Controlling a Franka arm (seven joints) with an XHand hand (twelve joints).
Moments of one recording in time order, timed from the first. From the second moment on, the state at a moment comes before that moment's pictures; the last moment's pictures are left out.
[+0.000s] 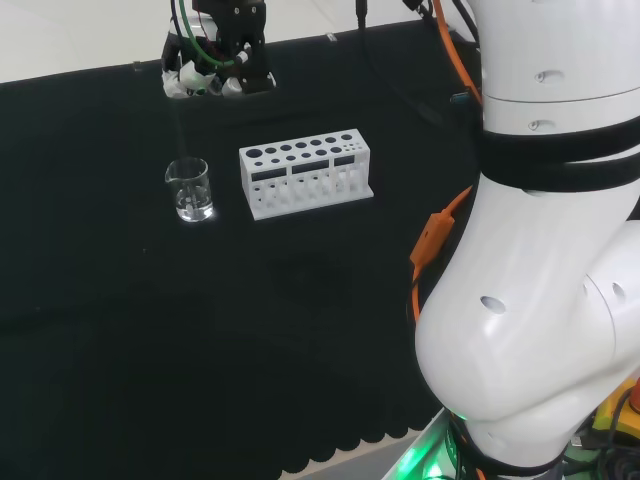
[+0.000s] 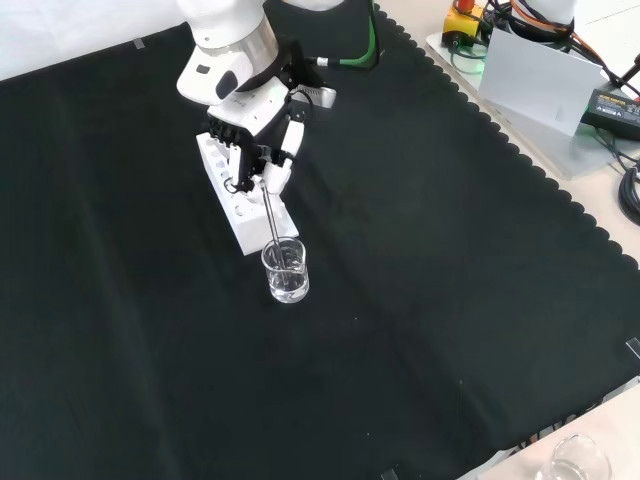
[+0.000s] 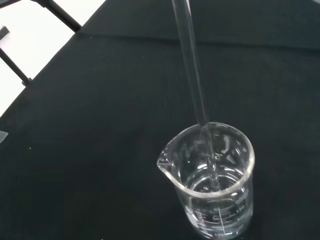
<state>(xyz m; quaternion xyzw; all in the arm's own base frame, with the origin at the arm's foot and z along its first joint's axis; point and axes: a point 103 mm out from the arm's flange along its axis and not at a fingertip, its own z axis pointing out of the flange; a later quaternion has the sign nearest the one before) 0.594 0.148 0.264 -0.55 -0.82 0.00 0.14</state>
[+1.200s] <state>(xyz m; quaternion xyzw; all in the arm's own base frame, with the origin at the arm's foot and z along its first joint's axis) 0.582 0.164 0.261 -0.54 -0.83 -0.01 0.14</state>
